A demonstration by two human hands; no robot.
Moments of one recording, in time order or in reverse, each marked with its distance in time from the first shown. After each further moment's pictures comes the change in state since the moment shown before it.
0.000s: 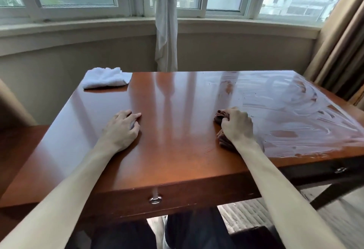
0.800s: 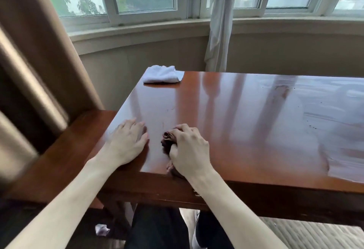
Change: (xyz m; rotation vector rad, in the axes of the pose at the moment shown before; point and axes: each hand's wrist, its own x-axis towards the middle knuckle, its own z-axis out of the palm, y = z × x) left_hand -0.101 -0.076 -0.053 0.146 -0.006 -0.182; right_hand -0.142 -0.195 0.045 0.173 -0.215 -0.561
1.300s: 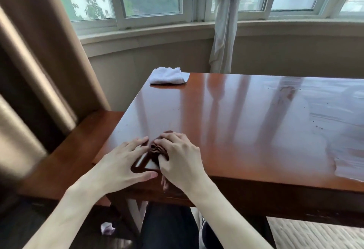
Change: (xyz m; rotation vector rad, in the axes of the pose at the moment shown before) left_hand -0.075 -0.021 -0.014 0.013 -0.139 0.217; right_hand -0.026 -0.030 0.011 0.156 0.084 -0.166
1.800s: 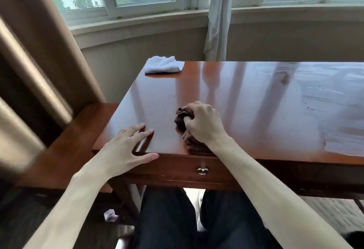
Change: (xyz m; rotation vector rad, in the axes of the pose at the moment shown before) left_hand -0.002 0.014 0.002 -0.101 0.017 -0.061; right_hand 0.038 0.065 -0.033 -0.061 -0.032 0.231
